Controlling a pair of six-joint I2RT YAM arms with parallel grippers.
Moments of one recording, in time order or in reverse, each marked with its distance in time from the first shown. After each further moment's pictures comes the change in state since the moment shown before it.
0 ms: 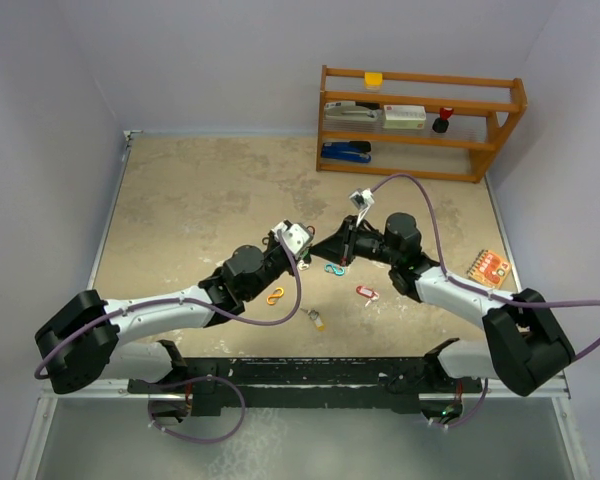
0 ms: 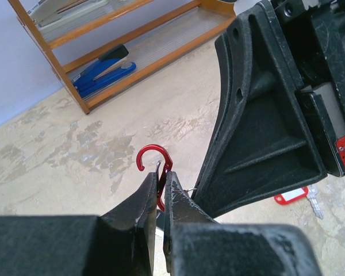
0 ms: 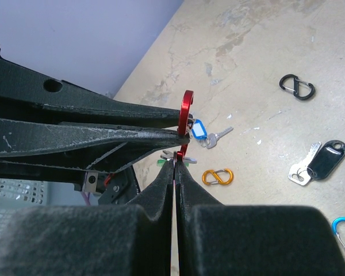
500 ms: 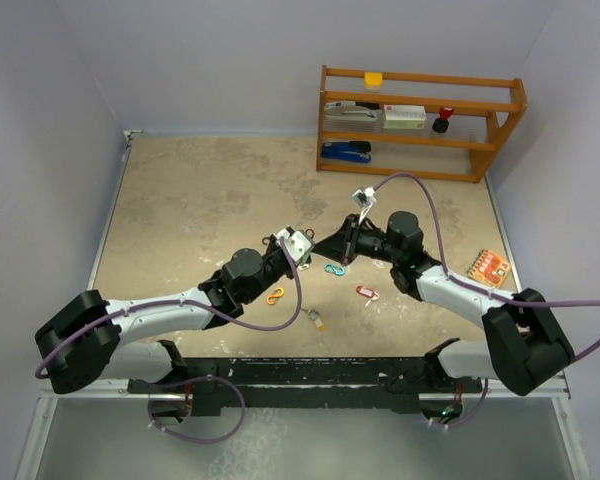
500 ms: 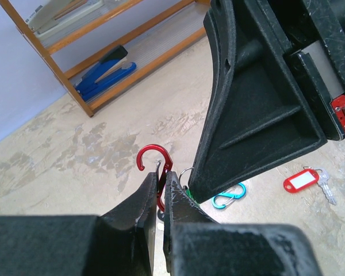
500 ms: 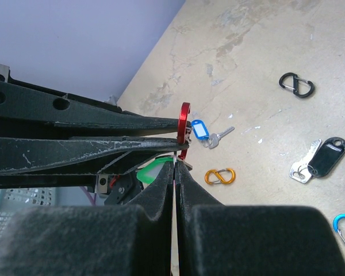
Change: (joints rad) left arm -0.002 0.000 -0.033 0.027 0.025 0.079; right arm -0.020 0.002 0.002 0.000 -0.017 0.033
